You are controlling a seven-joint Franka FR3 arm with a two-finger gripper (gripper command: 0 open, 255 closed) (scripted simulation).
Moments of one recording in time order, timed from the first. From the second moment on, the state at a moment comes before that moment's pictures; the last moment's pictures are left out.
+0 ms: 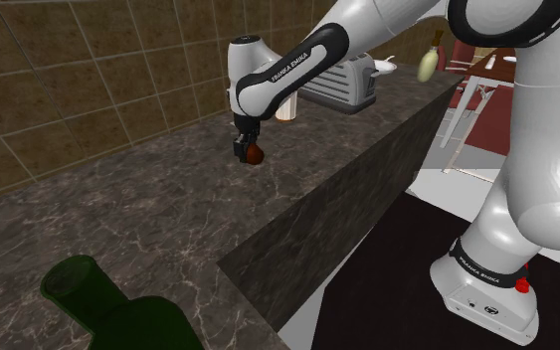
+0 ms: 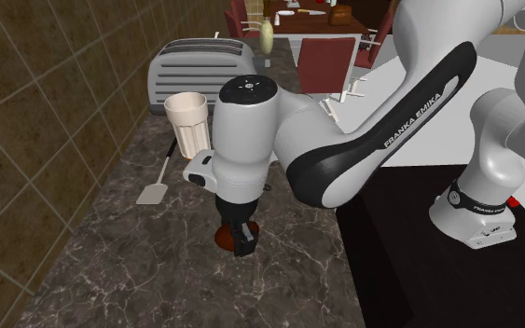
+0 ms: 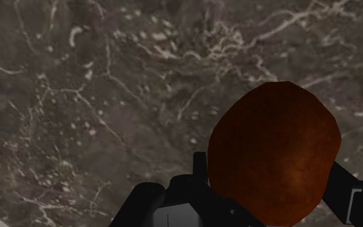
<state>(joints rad) 0.19 0.38 0.04 -1.85 -0.10 2.35 -0.14</state>
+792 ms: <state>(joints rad) 0.19 0.37 0.04 -1.83 -0.10 2.32 -0.14</state>
